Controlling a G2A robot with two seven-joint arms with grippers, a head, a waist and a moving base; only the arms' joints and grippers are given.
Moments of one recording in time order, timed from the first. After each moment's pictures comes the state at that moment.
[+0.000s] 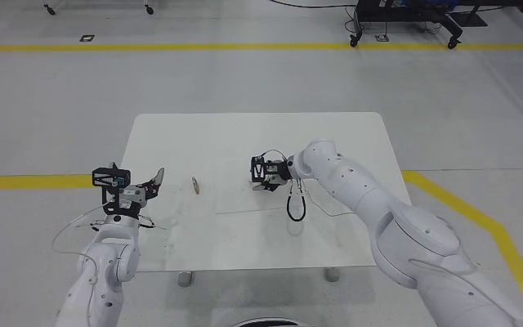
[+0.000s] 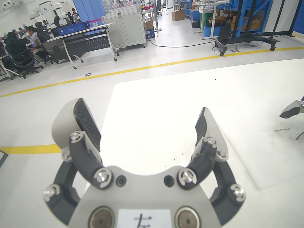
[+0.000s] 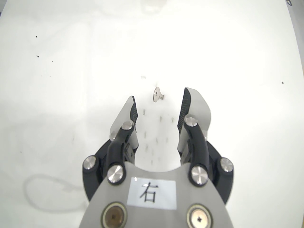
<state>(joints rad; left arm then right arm) 1.73 -1.15 -1.60 -1.80 1.33 0.00 0.00 -0.53 -1.52 0.39 -0.40 -1.57 -0.91 -0.37</state>
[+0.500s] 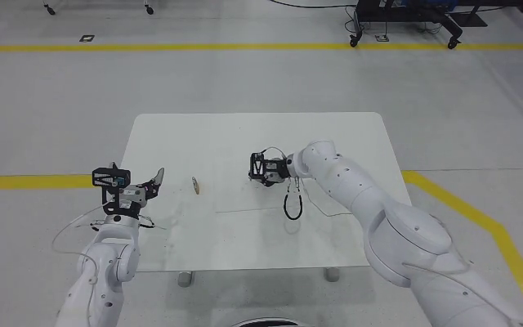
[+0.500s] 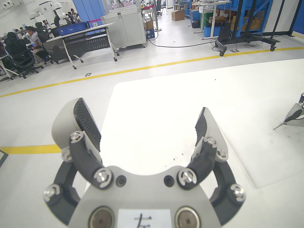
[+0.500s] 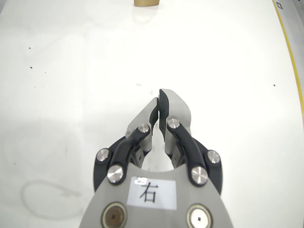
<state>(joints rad) 1.73 -1.15 -1.60 -1.80 1.33 0.00 0.00 -0.50 -1.56 0.38 -0.30 -1.59 -0.88 -0.49</state>
